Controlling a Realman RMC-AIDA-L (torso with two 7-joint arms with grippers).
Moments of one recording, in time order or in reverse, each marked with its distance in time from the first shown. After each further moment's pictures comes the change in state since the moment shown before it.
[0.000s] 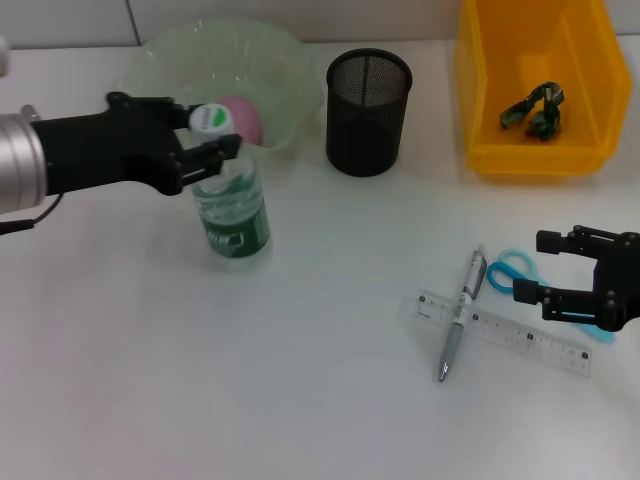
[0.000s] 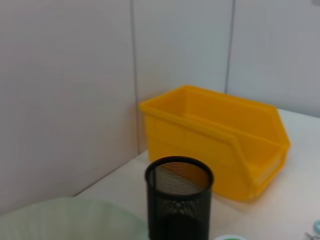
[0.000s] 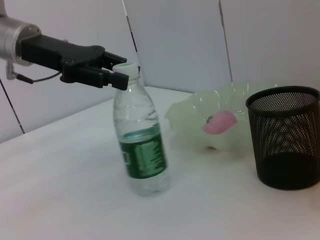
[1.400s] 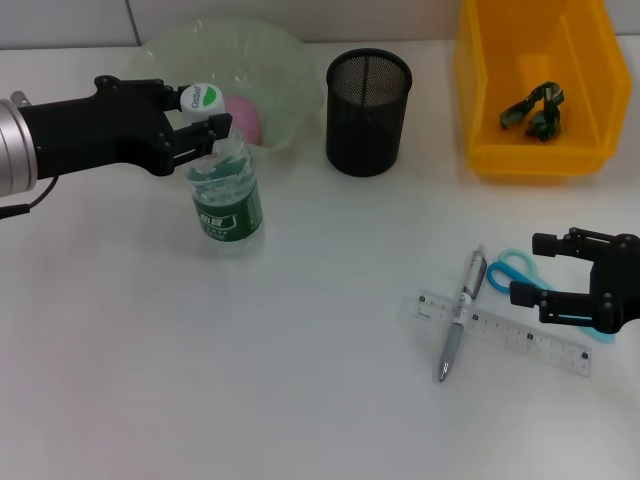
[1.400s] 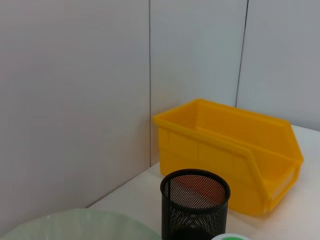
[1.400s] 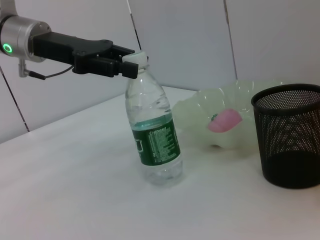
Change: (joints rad) left arm -0.047 0.000 -0.065 -0.088 -0.049 0.005 0.070; right arm 0.008 0.000 0.000 0.005 -0.011 -0.005 0.001
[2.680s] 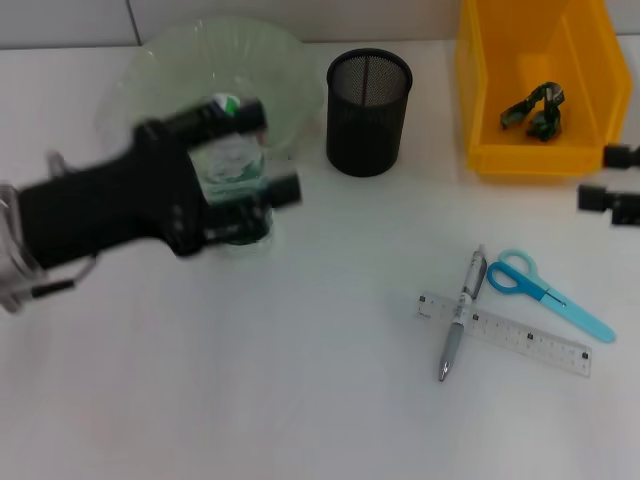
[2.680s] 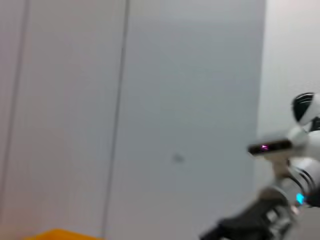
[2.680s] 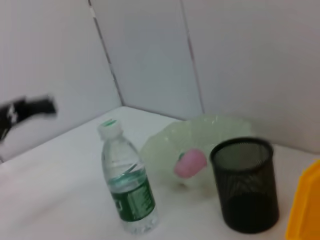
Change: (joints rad) left arm -0.009 0.000 -0.034 -0.449 -0.514 0.449 0.538; right arm 0.019 -0.017 0.058 -0.455 -0.002 -0.143 0.459
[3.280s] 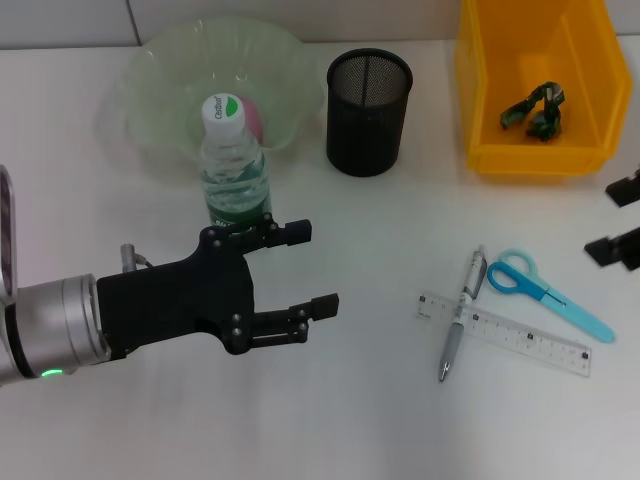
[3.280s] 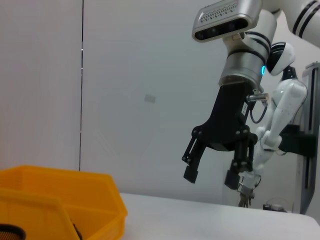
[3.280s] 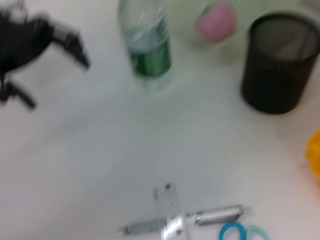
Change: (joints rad) left arm -0.107 0.005 0.041 -0.363 0.078 -0.032 0.338; right arm 0.229 -0.043 -0.260 -0.364 -0.446 -0.258 0.347
